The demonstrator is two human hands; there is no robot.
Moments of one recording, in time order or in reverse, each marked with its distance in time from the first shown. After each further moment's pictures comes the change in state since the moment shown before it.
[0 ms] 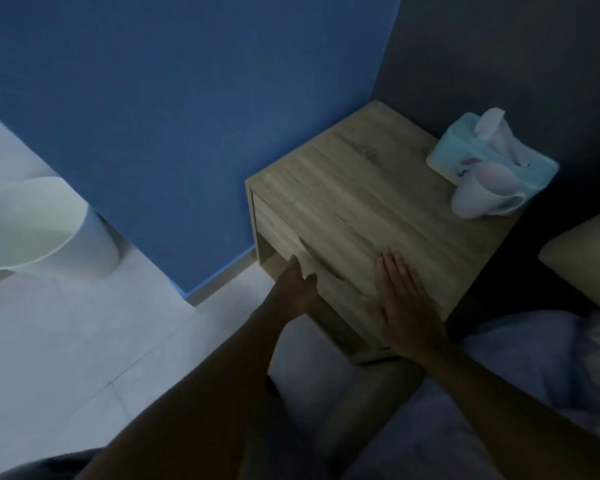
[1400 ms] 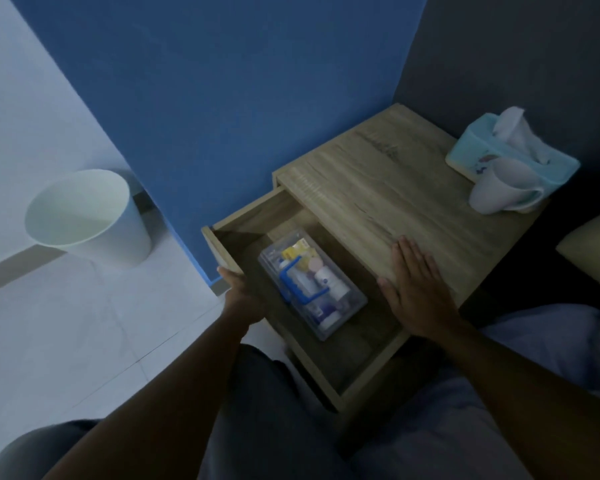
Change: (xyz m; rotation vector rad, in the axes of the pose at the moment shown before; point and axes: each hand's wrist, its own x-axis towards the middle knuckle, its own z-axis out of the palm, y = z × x) left_hand -0.042 -0.093 -0.062 -0.173 0.323 -0.209; right_hand 0.007 0.006 0.014 -0.017 0.035 0.012
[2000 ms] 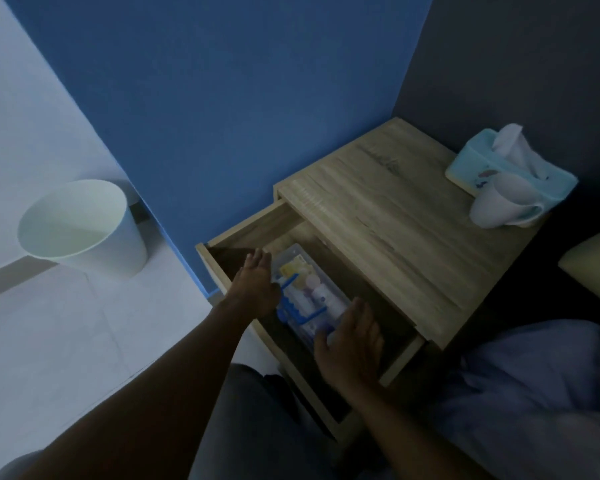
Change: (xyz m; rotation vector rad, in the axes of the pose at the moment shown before) left_hand 0.002 0.054 -0.013 0.596 -0.101 0.378; right_hand -0.039 -0.157 0.014 0.368 -0.114 0.486
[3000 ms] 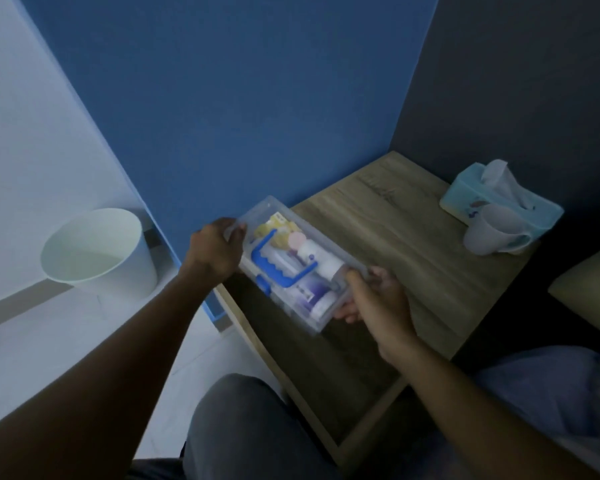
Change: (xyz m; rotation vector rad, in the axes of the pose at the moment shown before) left_hand -0.021 0.030 -0.117 -0.259 0.497 -0.053; right_hand 0.040 -0.036 -0.135 1.002 -0.143 0.069
